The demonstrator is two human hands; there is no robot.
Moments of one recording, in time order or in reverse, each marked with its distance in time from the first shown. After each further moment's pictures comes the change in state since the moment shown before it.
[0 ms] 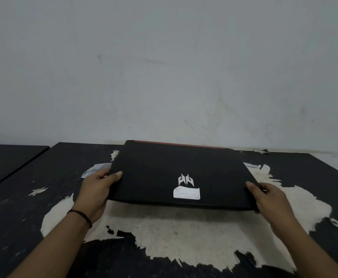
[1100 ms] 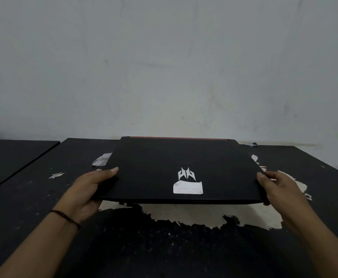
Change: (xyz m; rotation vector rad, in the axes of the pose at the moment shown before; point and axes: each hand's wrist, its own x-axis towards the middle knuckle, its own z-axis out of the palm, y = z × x) left_hand -0.099 0.044 -0.022 -0.196 -0.125 -0.216; right_hand -0.088 -0.024 -0.058 -0.016 0.001 -0.027
